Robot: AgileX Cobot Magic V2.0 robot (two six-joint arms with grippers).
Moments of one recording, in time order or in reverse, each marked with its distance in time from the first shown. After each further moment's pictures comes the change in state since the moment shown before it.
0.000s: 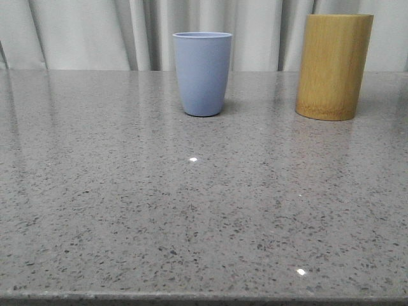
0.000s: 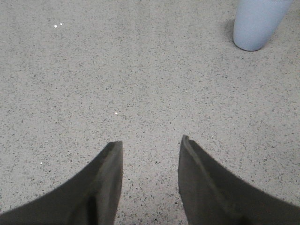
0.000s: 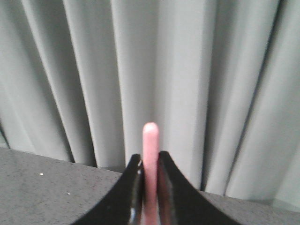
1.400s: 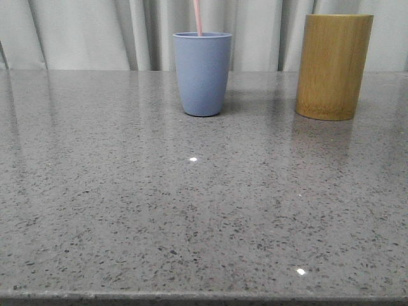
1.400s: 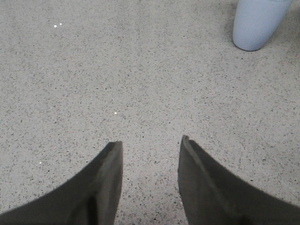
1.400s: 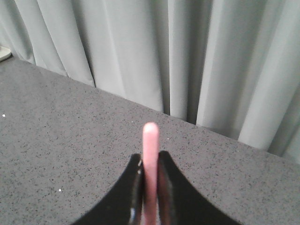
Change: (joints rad) left arm 0.000 0.000 0.000 0.001 0.000 0.000; right arm 0.276 0.342 -0.046 0.011 -0.144 -0.006
